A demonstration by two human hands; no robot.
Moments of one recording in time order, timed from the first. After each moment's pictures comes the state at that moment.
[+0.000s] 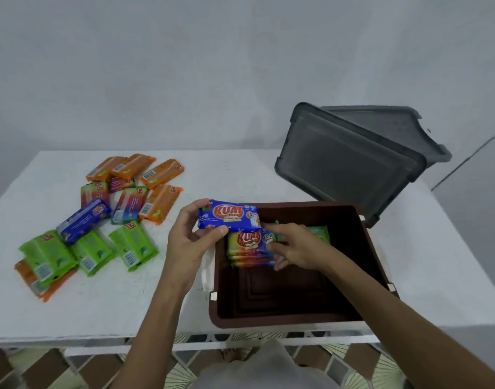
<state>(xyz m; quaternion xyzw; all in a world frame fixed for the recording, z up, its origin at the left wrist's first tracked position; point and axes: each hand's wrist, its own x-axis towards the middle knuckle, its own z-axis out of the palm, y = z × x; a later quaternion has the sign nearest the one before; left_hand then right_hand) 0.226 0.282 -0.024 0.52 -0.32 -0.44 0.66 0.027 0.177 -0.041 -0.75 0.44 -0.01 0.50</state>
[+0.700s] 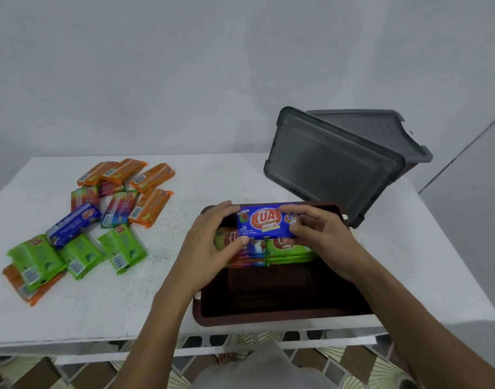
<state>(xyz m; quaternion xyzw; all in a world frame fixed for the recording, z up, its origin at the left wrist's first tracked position) 0.199 0.277 -0.019 0.64 -0.62 -0.22 0.39 -0.031 0.193 0.005 -0.55 0.39 -0.30 0.68</state>
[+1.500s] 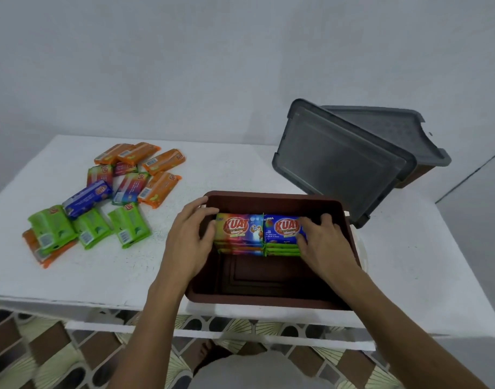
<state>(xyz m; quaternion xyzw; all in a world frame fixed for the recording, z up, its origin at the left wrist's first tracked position) 0.202 0.290 -0.050 0.74 -0.55 -0.09 0.37 -0.042 0.193 -0.034 -0.82 0.56 -0.04 0.14</state>
